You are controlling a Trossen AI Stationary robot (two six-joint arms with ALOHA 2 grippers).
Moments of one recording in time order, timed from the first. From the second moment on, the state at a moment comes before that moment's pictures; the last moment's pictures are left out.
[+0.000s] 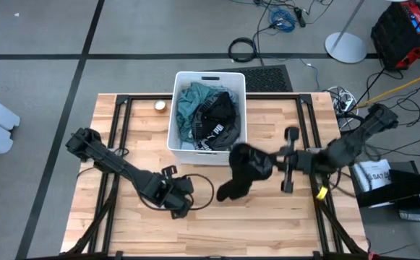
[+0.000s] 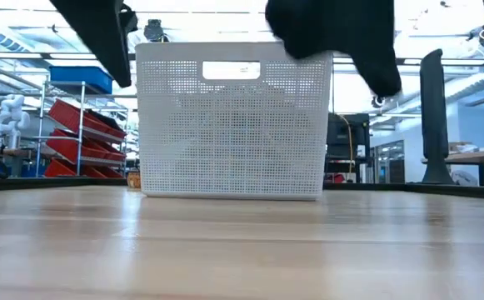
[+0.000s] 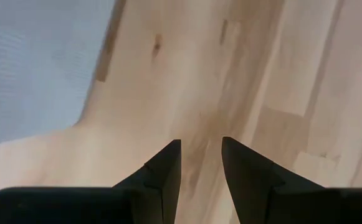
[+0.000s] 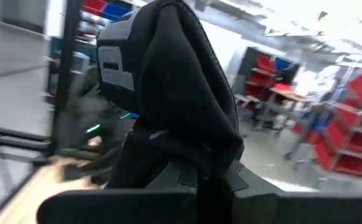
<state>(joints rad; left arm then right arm) -0.51 1.69 1.37 -1.02 -0.32 -0.73 0.62 0.96 0.95 0.10 0.73 -0.31</state>
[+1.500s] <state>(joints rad) -0.52 1.69 1.33 -0.77 -0.34 -0.61 -0.48 1.88 1.70 -0.61 -0.29 -0.16</state>
